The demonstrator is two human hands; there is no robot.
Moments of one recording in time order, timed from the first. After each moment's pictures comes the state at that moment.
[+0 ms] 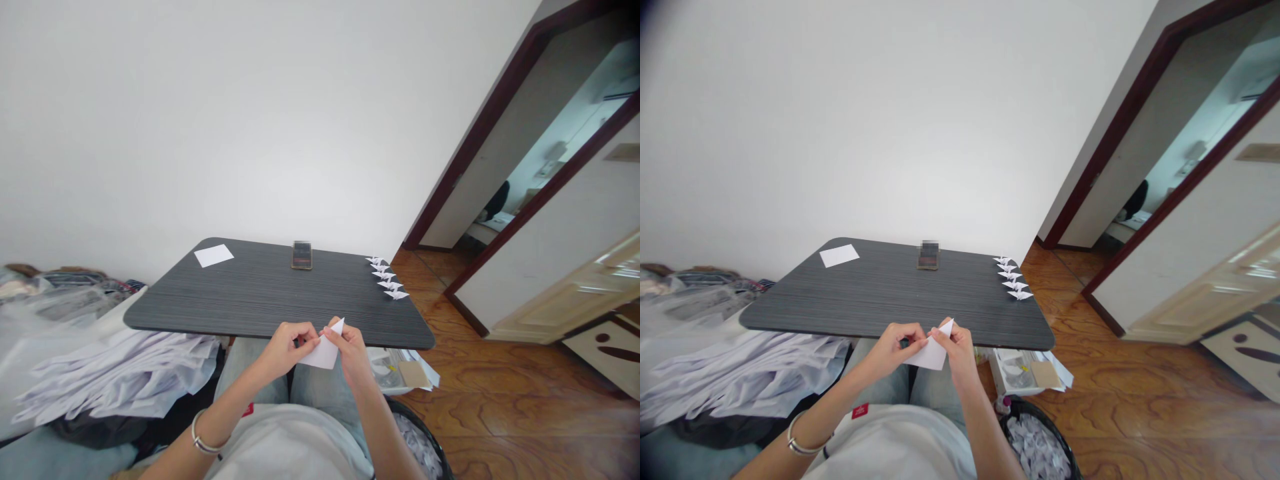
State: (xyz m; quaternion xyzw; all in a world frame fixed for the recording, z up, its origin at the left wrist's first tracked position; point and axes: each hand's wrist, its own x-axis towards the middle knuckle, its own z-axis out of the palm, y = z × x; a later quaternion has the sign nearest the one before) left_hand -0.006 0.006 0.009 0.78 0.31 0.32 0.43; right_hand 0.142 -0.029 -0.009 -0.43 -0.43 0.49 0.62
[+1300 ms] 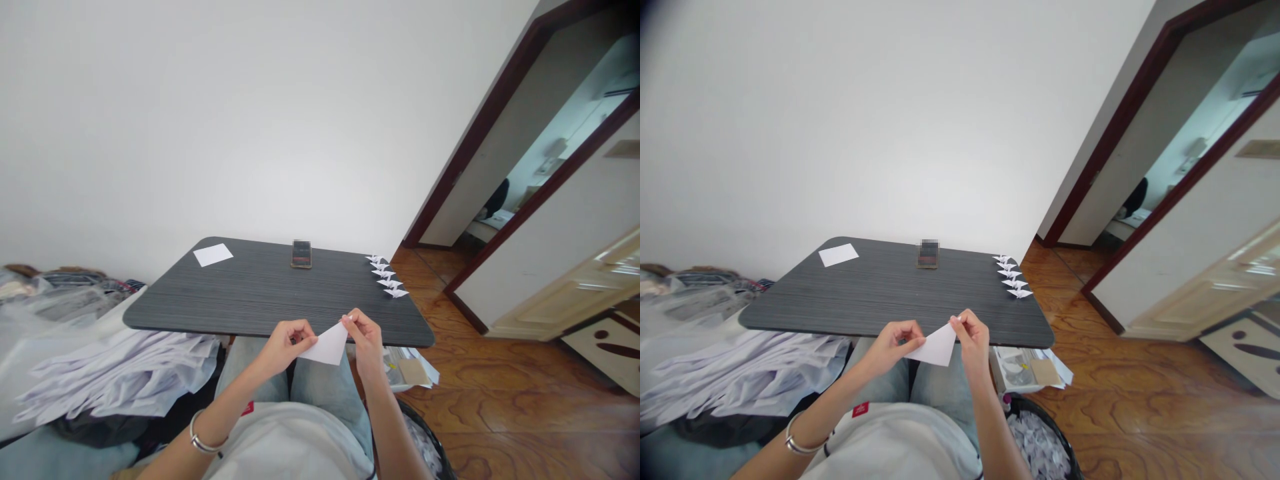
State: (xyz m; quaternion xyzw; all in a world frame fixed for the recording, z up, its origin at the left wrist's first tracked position) left_hand -0.006 0.009 0.003 0.71 0.32 0.33 0.54; right_hand 0.163 -0.028 0.001 -0.45 -0.47 0.36 0.67
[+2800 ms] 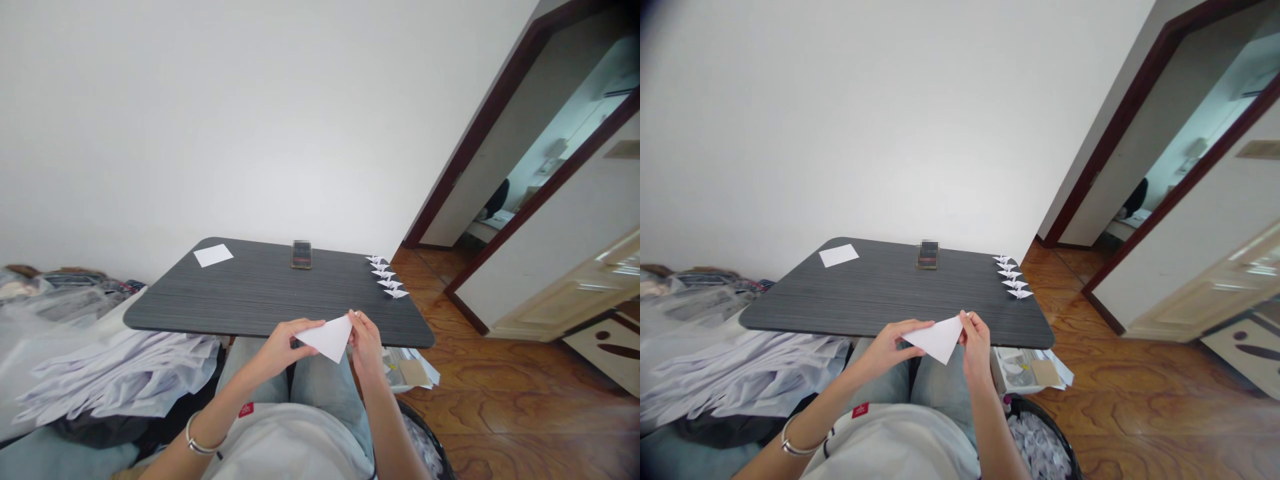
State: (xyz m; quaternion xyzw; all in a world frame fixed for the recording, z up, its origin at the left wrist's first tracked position) left_hand -0.013 0.012 0.002 0.77 0.26 0.34 0.48; right_hand 0.163 -0.019 -0.015 -0.42 -0.30 0.47 0.72
